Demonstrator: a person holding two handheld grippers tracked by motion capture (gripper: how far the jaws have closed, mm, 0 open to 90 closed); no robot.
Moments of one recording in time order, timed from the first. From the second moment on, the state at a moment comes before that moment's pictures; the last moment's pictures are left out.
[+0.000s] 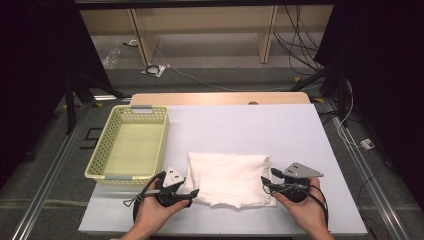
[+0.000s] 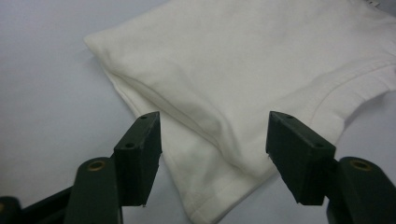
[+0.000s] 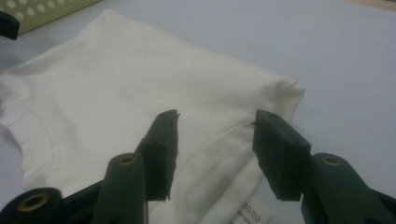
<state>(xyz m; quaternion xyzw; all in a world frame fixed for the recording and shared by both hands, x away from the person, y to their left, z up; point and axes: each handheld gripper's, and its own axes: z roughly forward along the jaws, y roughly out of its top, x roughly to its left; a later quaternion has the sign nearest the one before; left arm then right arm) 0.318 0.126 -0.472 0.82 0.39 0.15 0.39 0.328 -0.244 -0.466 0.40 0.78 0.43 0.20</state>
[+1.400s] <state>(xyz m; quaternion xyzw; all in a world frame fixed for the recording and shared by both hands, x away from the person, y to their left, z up) 0.322 0.112 -0.486 0.82 0.43 0.16 0.35 0.324 -0.248 -0.459 0.41 0.76 0.46 0.22</state>
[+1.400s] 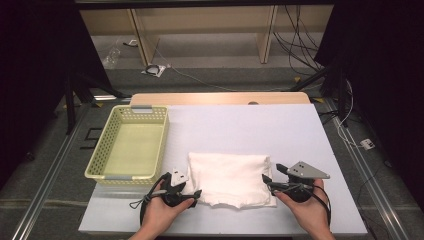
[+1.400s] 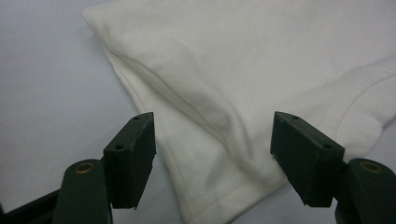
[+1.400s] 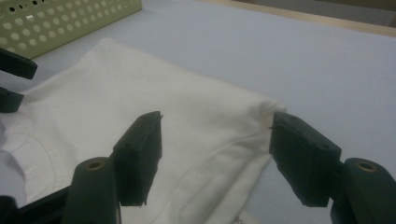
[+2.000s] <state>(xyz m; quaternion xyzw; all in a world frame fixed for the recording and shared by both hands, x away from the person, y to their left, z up) 0.322 0.111 -0.492 0.81 0.45 0.13 0.35 0.323 -0.245 -0.459 0.40 0.76 0.46 0.22</state>
